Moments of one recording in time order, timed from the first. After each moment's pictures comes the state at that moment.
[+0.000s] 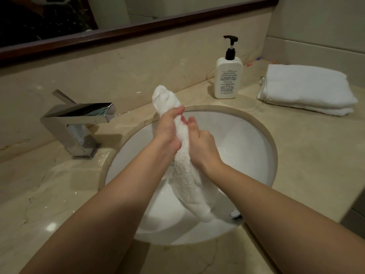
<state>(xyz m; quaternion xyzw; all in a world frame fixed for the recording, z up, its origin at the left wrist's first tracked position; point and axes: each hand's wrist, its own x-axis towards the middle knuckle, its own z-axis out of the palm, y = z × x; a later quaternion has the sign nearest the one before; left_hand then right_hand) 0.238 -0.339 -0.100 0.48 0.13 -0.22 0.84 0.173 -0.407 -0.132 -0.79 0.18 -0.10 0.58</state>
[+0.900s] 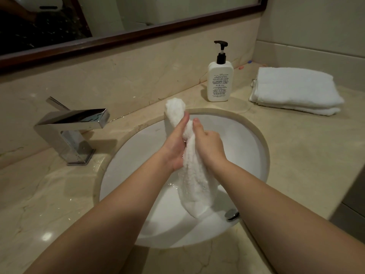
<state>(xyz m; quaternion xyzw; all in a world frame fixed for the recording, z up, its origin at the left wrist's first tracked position) 0.217 -0.346 -0.121 0.53 -0.01 -0.41 0.74 0.179 -0.436 -0.142 -0.75 0.26 -0.10 0.60</state>
